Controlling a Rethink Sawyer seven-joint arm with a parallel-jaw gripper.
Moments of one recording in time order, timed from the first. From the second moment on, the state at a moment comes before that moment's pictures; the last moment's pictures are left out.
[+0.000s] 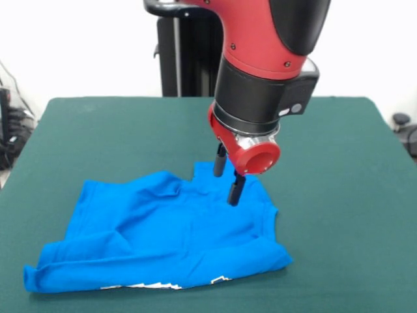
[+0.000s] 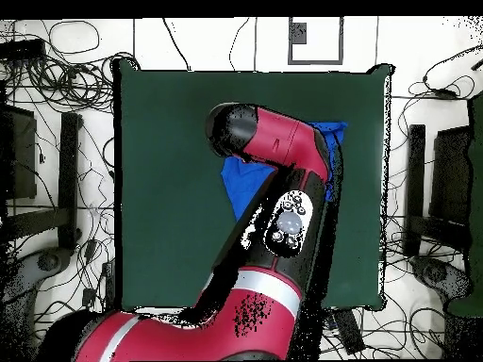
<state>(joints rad) 0.07 -0.28 -0.44 1.12 0.32 0.83 2.68</state>
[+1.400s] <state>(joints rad) 0.05 -0.36 -0.39 1.12 0.31 0.83 2.68</state>
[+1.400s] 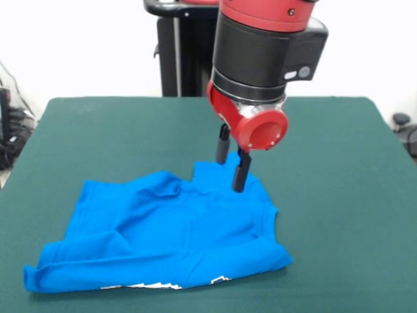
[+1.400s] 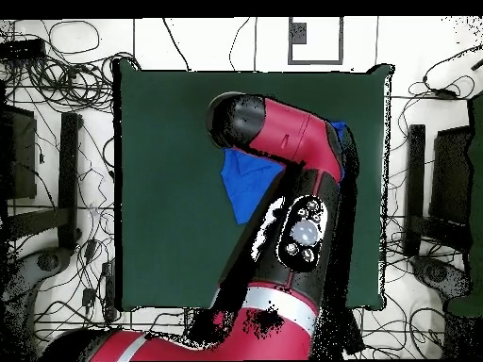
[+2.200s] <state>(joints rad) 0.03 -0.34 -0.30 1.18 0.31 0.61 2.68</state>
